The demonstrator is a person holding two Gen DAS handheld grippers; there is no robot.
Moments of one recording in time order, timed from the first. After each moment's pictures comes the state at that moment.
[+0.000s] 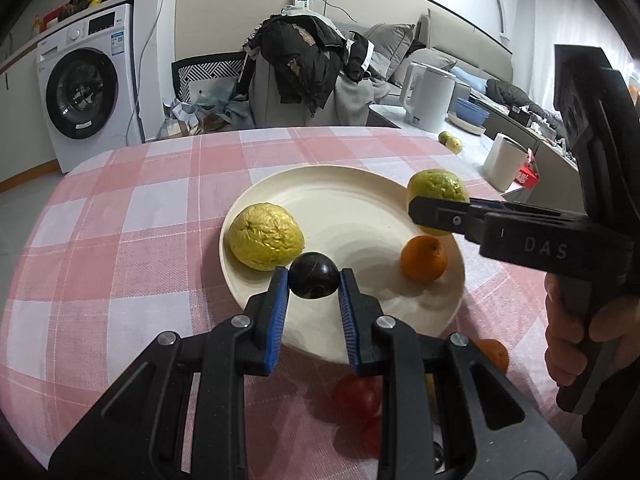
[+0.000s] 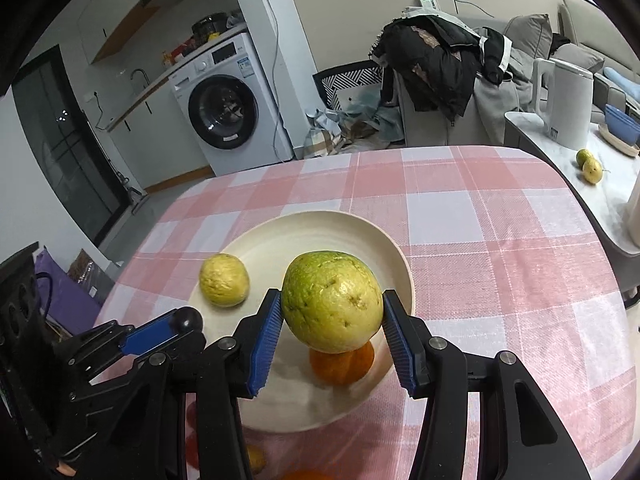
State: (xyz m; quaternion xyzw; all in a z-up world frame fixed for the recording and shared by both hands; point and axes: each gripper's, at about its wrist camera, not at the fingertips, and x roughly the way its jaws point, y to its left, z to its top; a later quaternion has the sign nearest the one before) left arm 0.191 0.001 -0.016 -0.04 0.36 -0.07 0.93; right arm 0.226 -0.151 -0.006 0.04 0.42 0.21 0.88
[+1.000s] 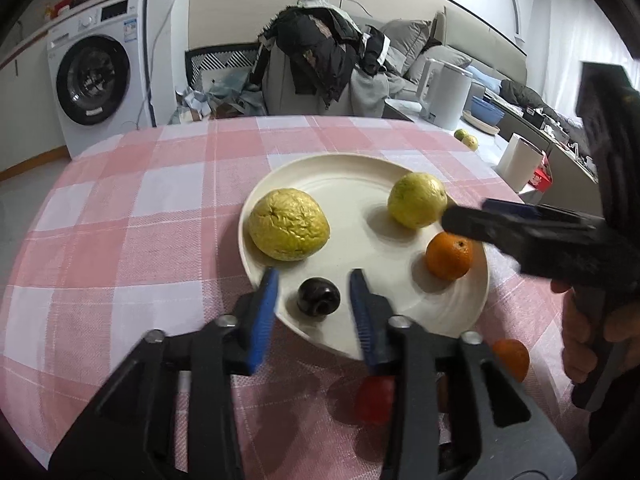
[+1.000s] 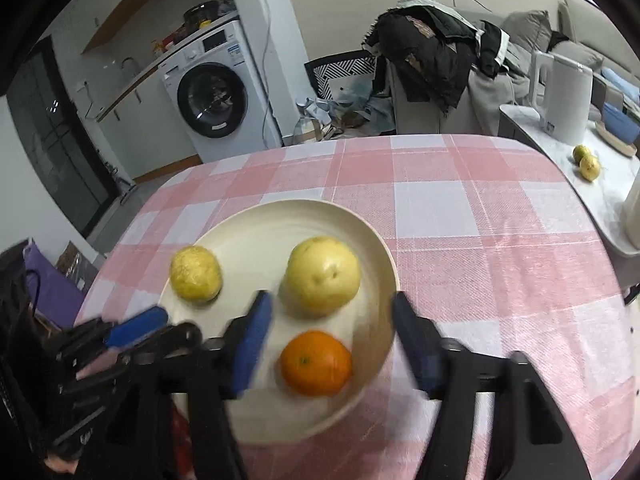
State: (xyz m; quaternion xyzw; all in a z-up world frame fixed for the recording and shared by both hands) left arm 0.196 0.018 -0.029 -0.05 0.37 -0.04 0.93; right arm 0.236 -0.152 -0.018 0.02 0.44 0.20 0.87
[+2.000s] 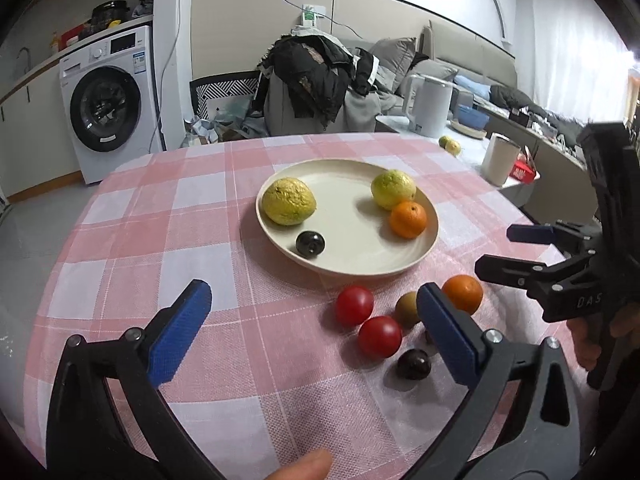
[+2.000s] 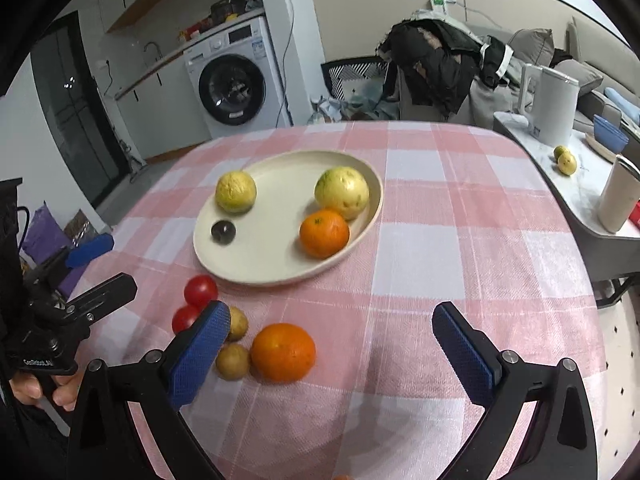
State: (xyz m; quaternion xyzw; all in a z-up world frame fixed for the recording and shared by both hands) left arm 0.089 0.006 0.003 -0.02 0.33 -0.04 0.94; right arm 0.132 -0.187 -0.009 -0.02 0.43 0.22 0.87
